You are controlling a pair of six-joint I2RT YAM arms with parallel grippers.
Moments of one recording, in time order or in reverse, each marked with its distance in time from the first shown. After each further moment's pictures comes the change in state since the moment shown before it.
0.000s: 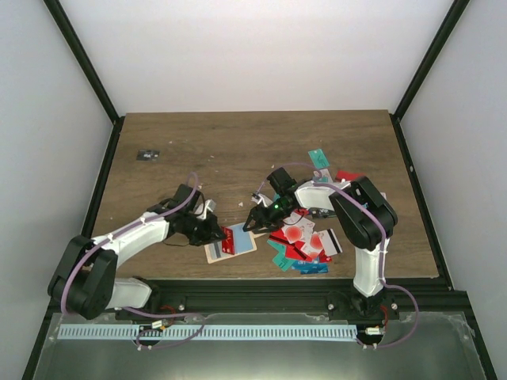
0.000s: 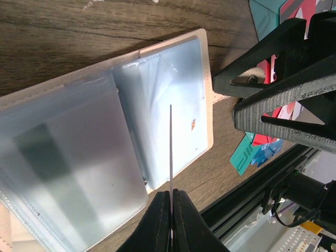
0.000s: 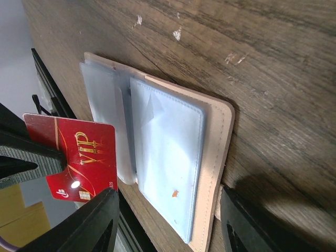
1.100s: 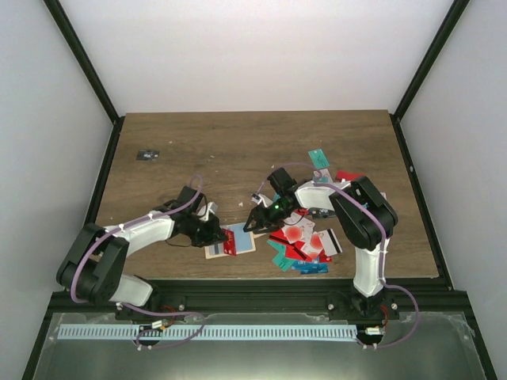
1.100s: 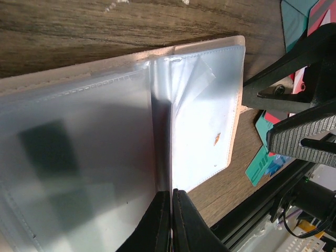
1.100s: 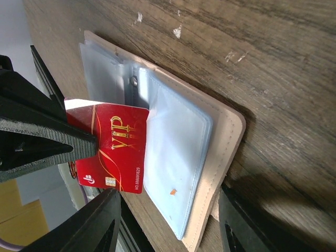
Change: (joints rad) left arm 0.001 0.097 -0.026 0.092 0.006 -0.006; right arm 0.000 0.000 -0.003 0.000 -0.002 -0.020
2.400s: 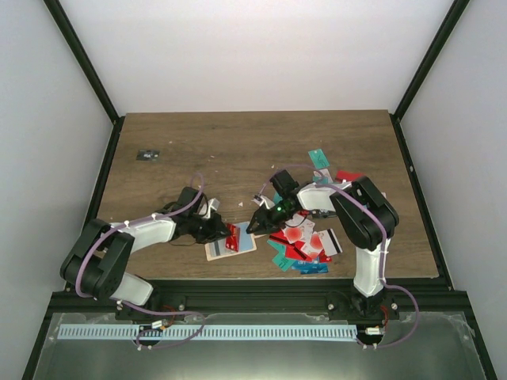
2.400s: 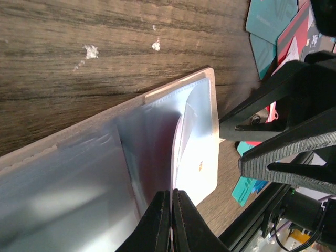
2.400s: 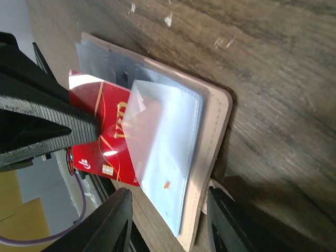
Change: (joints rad) left arm 0.001 0.039 -0.051 0.223 0.018 -0.048; right arm -0.007 -0.003 -0.039 0.034 -0.014 -0.020
